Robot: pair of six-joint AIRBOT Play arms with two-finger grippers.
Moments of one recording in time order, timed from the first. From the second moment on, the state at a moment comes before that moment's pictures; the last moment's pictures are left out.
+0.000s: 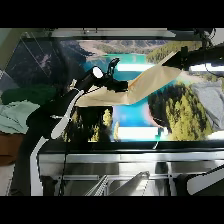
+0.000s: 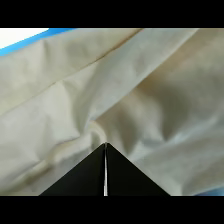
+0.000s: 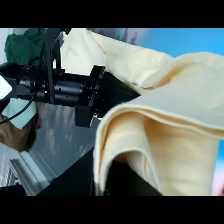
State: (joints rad) left arm -0.47 -2.21 2.03 0.80 -0.96 -1.33; right arm -0.23 -1.81 1.87 -0.52 1.55 1.18
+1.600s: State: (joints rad) left arm 0.09 -1.73 1.95 0.78 -1.57 -1.24; right arm 0.46 -2.02 1.87 -0.33 0.77 1.15
